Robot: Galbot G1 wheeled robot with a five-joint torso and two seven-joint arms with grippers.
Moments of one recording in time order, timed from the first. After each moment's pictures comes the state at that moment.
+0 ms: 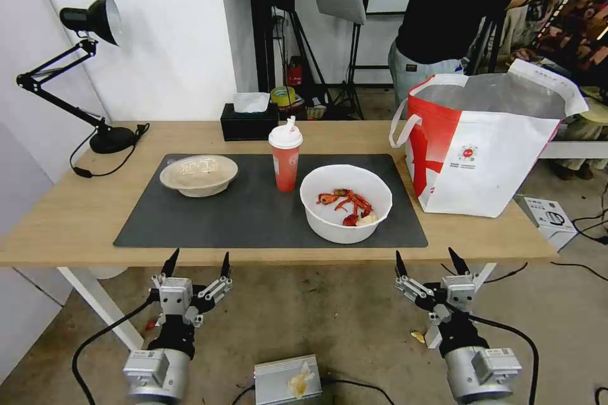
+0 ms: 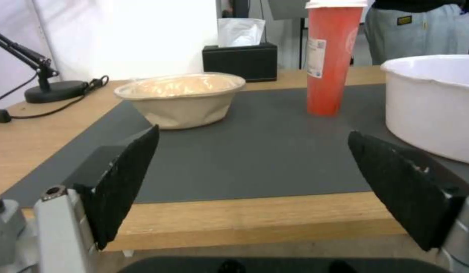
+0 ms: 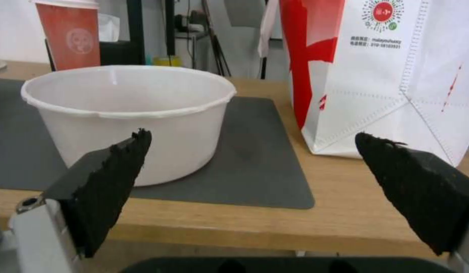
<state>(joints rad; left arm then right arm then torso) 1.80 -1.50 -0.55 -2.30 0.00 0.00 0.00 -1.80 1.50 0.55 2.30 0.00 0.00 0.00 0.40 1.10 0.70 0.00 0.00</state>
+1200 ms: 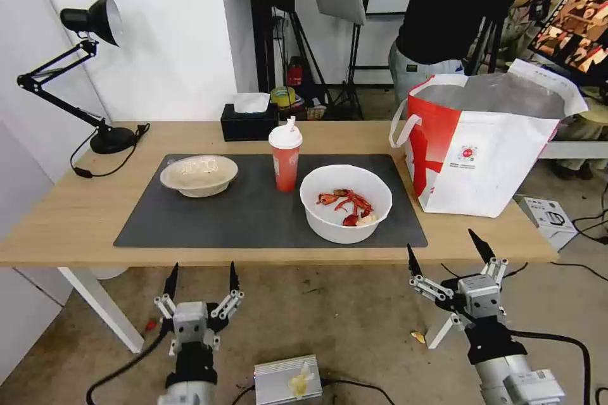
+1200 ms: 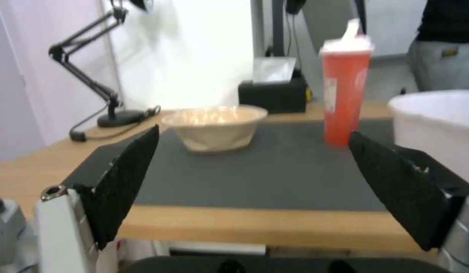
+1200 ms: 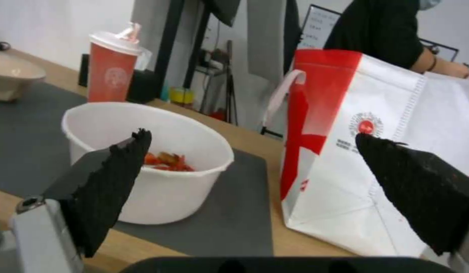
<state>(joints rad) 1.95 -1.47 -0.25 -2.32 0.30 -0.22 -0.45 -1.90 1.29 0.60 2.44 -0.08 0.08 0.04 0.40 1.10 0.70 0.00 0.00</state>
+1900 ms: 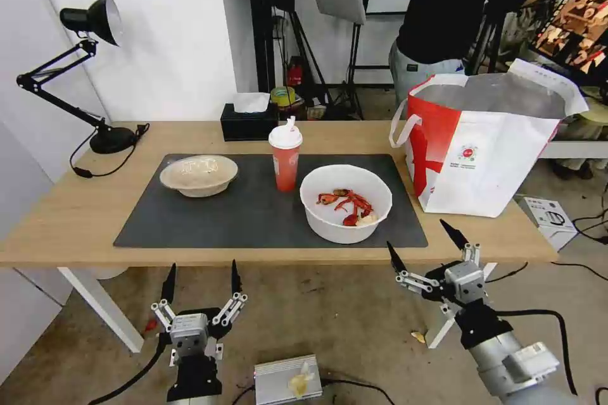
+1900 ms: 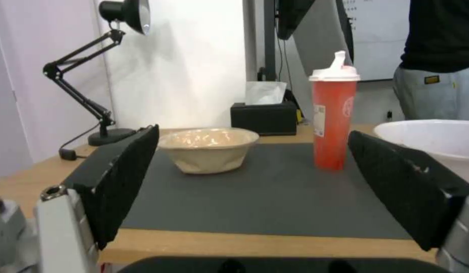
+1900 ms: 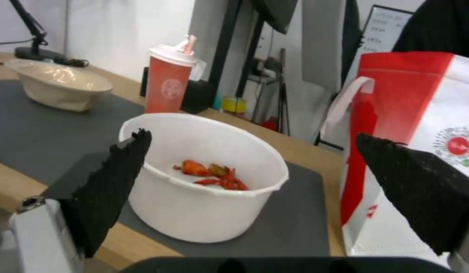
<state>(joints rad) 1.96 -1.47 -0.26 -2.32 0.29 -0.29 -0.42 -1.77 1.08 0.61 2.37 0.15 0.05 -0.05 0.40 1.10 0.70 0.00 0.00</state>
